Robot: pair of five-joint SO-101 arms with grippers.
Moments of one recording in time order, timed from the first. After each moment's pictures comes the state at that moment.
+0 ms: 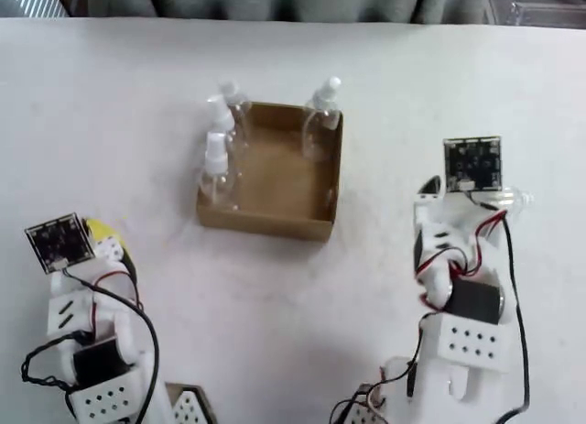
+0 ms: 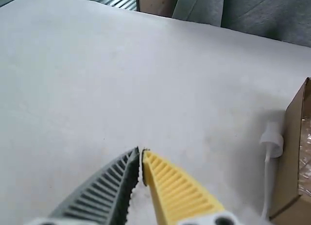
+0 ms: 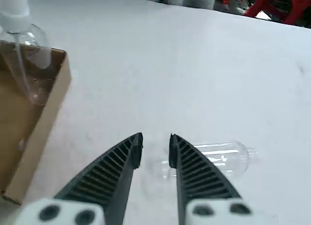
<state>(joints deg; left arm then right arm) -26.6 -104.5 97.1 42.1 3.4 10.7 -60.9 59.8 39.6 15.7</state>
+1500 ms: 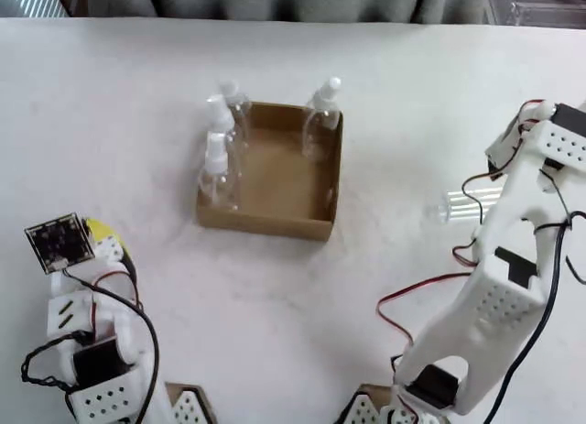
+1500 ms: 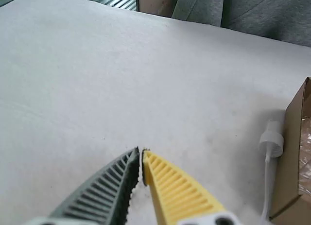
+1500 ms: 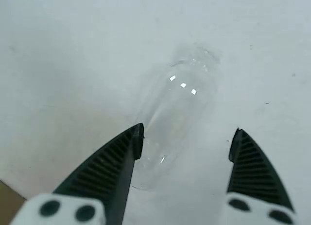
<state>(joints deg) -26.8 -104.5 97.1 42.1 3.4 25.6 30.6 -30.6 85.7 -28.5</state>
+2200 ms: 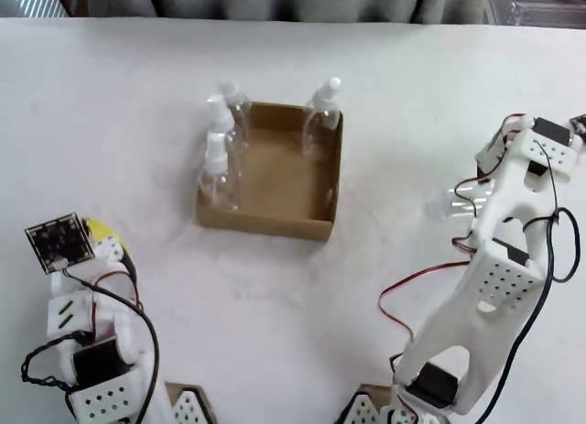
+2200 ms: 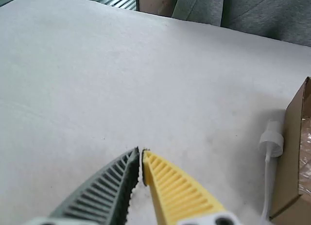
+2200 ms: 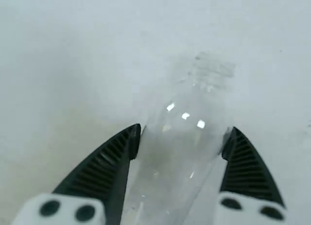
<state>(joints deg) -26.8 -104.5 97.1 42.2 3.4 25.0 41.2 -31.3 75.8 -34.0</state>
